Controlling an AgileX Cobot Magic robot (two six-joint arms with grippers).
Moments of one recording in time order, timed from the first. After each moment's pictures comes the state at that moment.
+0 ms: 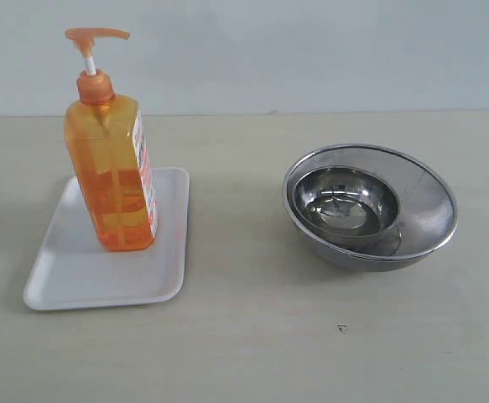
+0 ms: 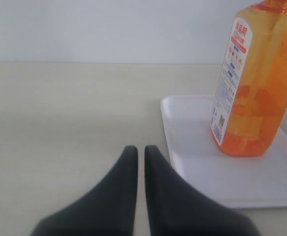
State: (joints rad) left arm 0.08 0.00 0.00 -0.06 0.31 0.04; right arm 0.24 0.89 -0.99 0.98 0.22 -1.18
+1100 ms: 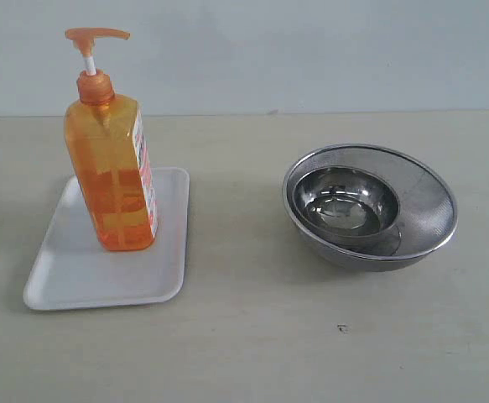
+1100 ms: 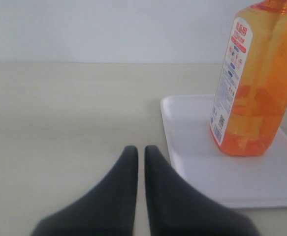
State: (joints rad) left arm 0.08 0.00 0.00 -0.06 0.31 0.04; right arm 0.10 0.08 -0.21 0.91 0.11 -1.06
